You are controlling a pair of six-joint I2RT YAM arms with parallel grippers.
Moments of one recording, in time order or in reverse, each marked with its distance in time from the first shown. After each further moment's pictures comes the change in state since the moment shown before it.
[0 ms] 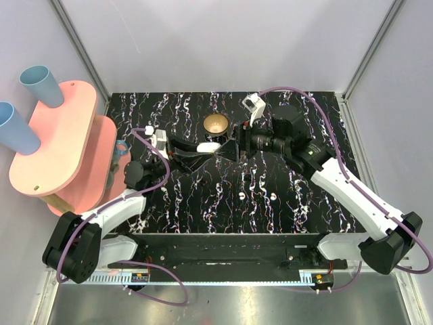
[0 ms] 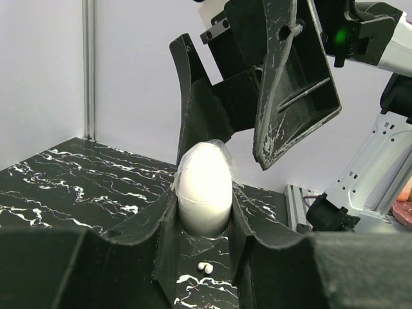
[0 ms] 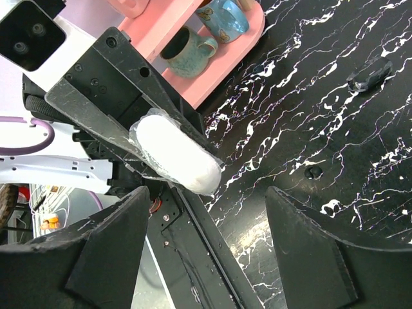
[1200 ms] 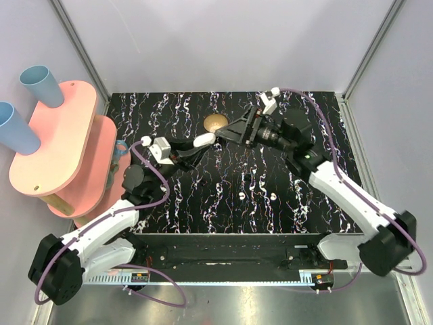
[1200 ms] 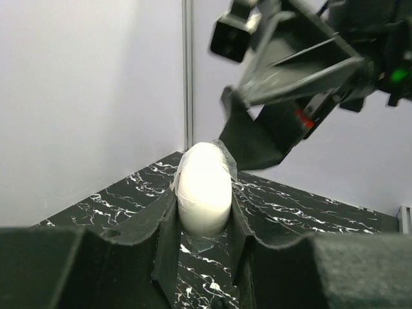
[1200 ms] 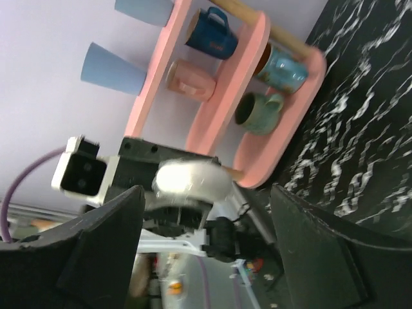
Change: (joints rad) left arm -0.159 -0.204 0.022 -0.360 -0.402 0.441; right arm -0.091 0.025 -0.203 0.500 -0.057 0.644
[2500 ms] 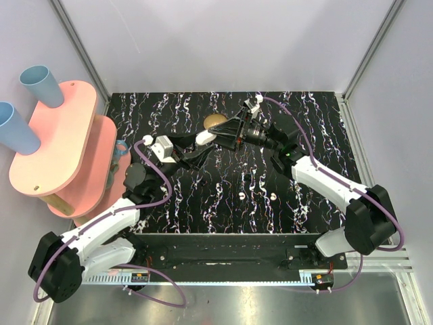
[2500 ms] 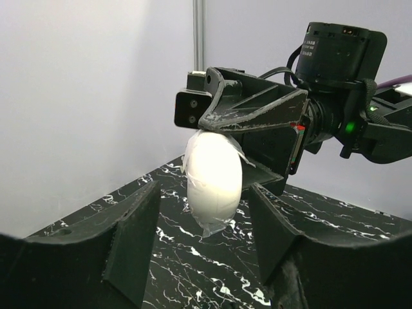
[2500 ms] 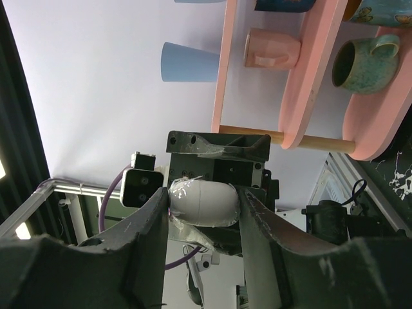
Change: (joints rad) left arm -0.010 0.004 0.016 -0.011 -0.031 0.036; right arm 0.000 0.151 -0.080 0.431 -0.155 0.499
